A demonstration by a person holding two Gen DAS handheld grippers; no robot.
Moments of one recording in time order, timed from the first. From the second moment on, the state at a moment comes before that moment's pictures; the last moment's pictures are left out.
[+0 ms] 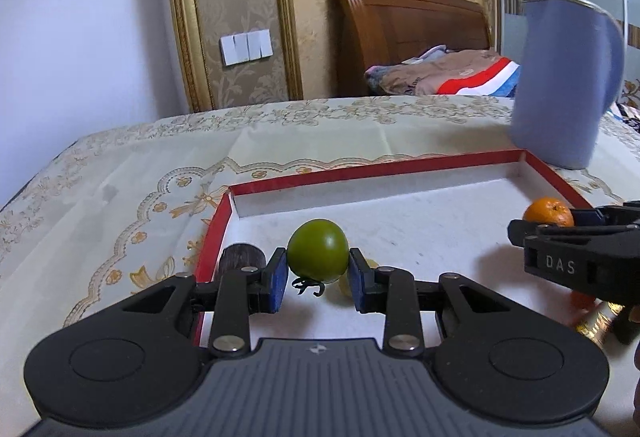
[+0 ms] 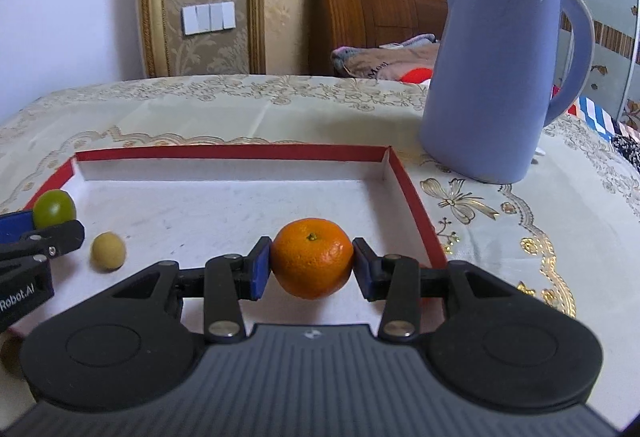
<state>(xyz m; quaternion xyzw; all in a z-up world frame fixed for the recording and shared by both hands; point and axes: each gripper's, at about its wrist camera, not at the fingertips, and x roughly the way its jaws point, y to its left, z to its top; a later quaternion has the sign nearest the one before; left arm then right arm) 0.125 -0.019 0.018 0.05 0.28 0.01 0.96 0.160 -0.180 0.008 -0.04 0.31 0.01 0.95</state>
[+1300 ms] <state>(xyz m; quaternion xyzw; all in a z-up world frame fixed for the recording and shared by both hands) 0.147 -0.019 0.003 0.03 0.27 0.02 0.96 0.183 -0.182 0.003 -0.01 0.30 0.00 0.95</state>
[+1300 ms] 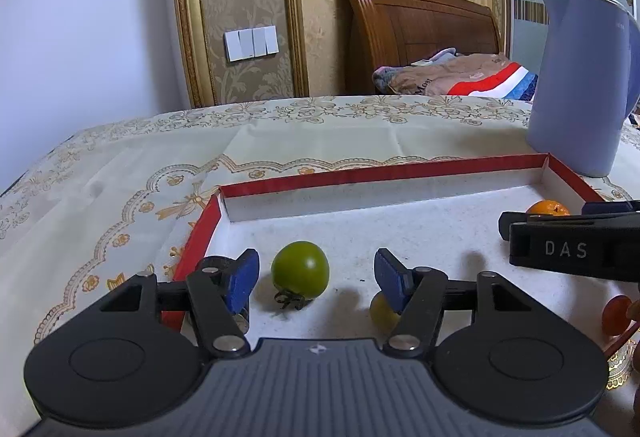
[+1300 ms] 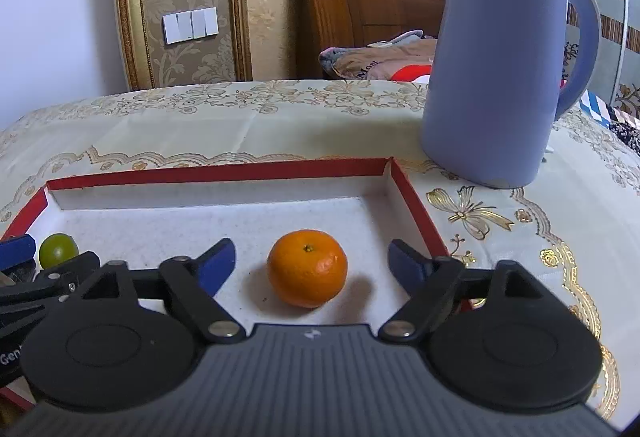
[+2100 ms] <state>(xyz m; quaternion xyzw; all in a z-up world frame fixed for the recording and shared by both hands) 0.133 -0.015 0.009 0.03 0.25 0.02 0.97 0.171 -0.189 0.005 0.00 0.28 -0.01 0.96</state>
